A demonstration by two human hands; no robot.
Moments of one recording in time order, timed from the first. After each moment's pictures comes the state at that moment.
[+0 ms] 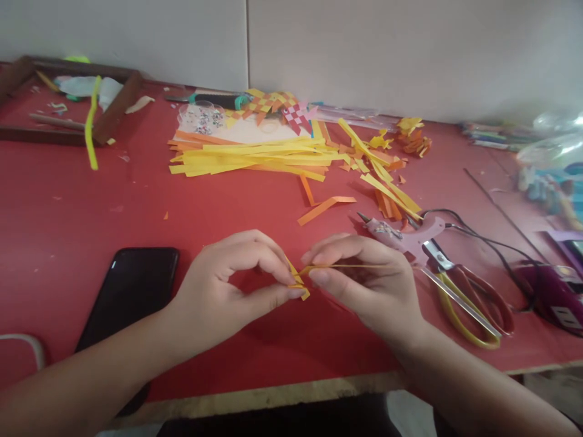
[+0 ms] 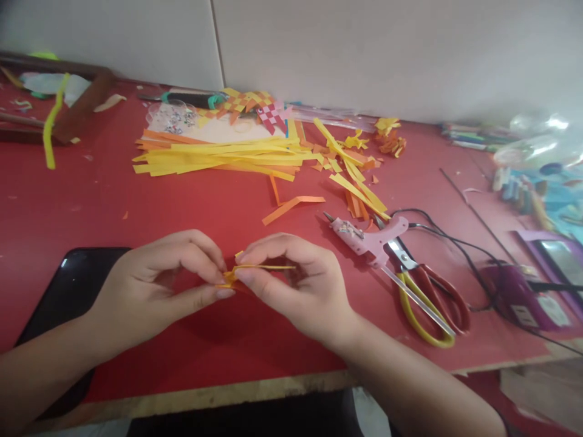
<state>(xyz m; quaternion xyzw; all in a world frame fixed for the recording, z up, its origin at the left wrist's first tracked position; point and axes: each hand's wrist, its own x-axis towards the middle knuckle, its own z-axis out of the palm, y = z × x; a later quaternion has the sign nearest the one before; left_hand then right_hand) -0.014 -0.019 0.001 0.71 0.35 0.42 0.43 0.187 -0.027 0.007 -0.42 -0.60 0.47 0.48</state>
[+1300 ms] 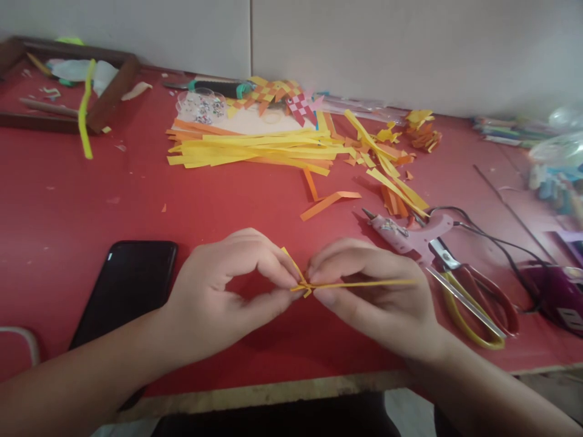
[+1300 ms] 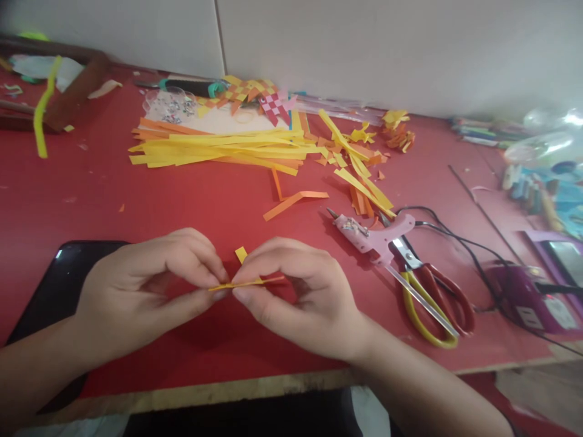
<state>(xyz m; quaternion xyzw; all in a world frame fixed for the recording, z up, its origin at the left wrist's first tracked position) -0.017 -0.024 0.002 0.72 0.33 0.44 0.42 0.197 -0.028 0.013 -0.34 -0.73 0.43 0.42</state>
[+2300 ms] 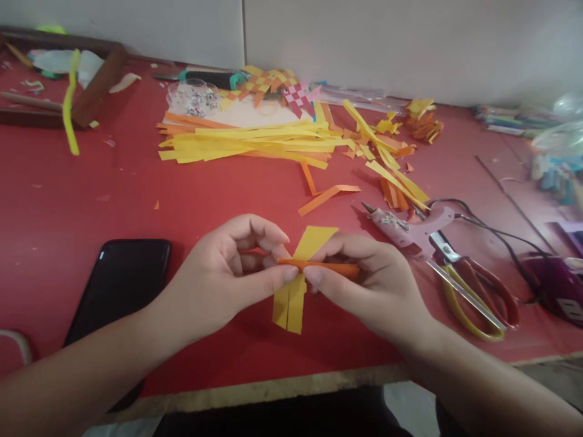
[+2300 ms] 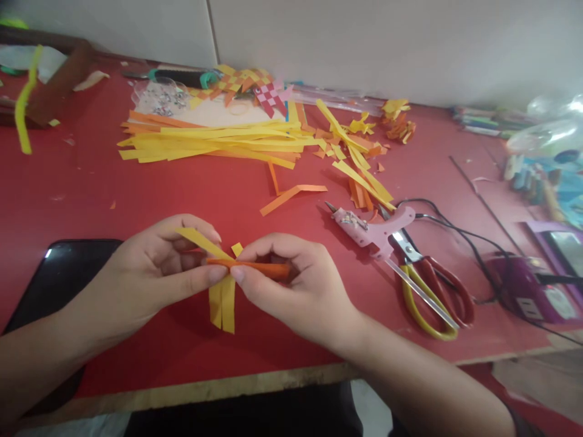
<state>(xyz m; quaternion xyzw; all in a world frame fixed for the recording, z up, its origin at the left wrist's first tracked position) -0.008 -0.021 -0.002 0.46 0.44 0.38 0.68 0.186 -0.030 0.012 -0.50 -0.61 0.50 0.37</state>
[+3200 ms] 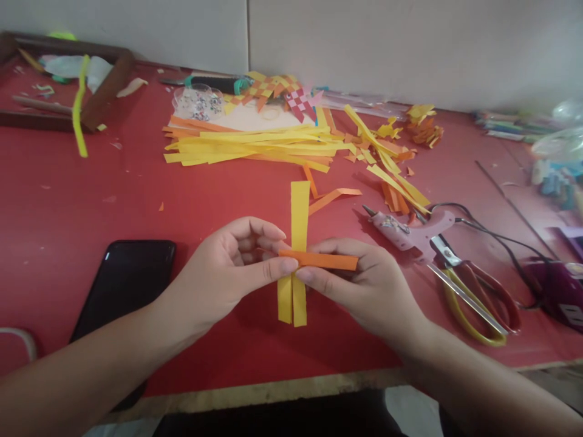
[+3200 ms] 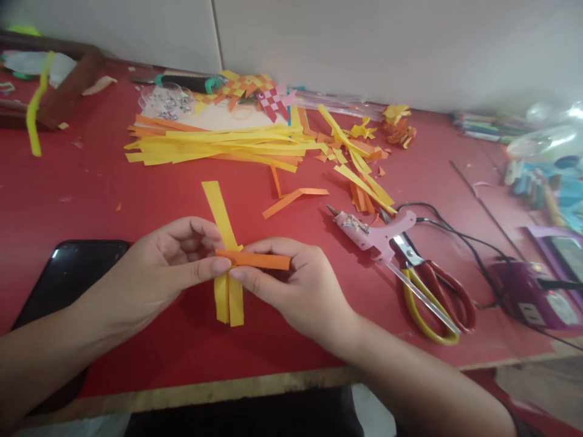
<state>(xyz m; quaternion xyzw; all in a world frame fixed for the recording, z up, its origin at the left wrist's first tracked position) -0.007 -0.017 -0.007 0.41 0.47 0.39 0.68 0.186 -0.031 0.004 -0.53 -0.58 0.51 0.34</state>
